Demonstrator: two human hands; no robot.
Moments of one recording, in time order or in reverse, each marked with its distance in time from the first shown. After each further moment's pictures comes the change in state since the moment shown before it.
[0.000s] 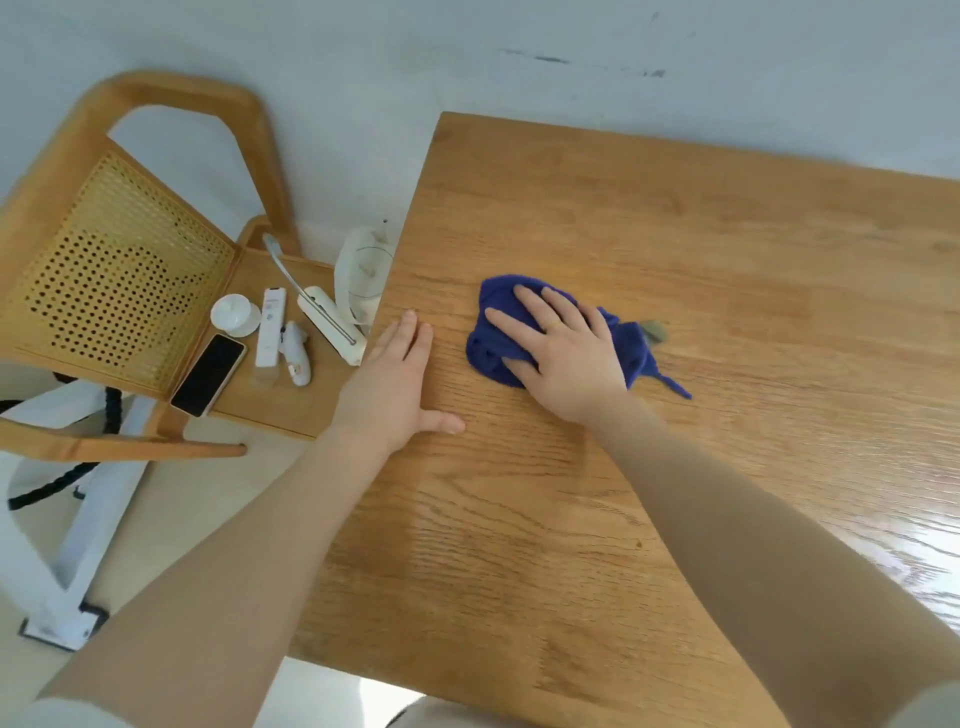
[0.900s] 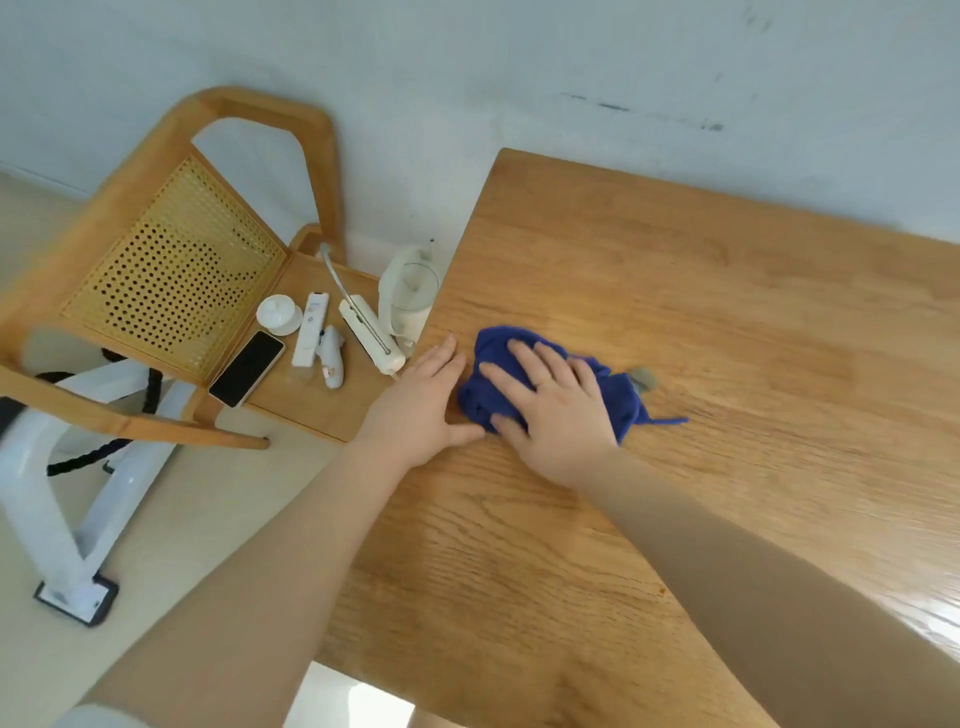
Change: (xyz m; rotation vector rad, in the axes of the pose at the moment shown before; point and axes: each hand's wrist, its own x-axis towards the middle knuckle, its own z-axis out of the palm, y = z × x) left_hand -0.008 -0.014 -0.001 -0.172 0.036 0.045; right_hand -0.009 -0.043 0.009 -0.006 -0.032 -0.132
